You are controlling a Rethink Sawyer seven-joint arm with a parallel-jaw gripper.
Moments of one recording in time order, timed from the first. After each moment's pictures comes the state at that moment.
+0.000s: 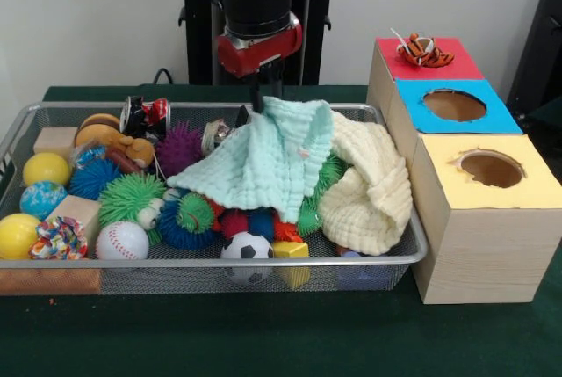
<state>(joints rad) -0.67 -0.72 0.40 1.95 -0.45 0.50 1.13</state>
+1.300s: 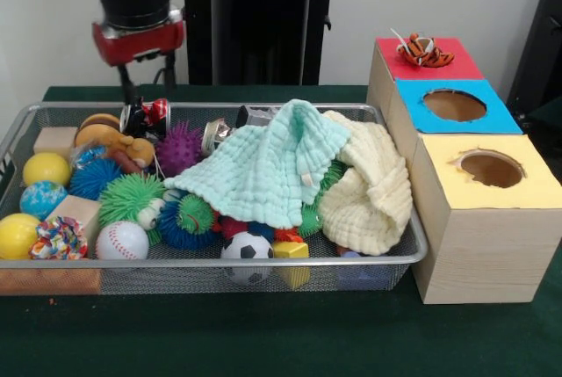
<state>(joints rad) -0.88 -0.72 0.44 1.82 -0.59 0.69 1.12</state>
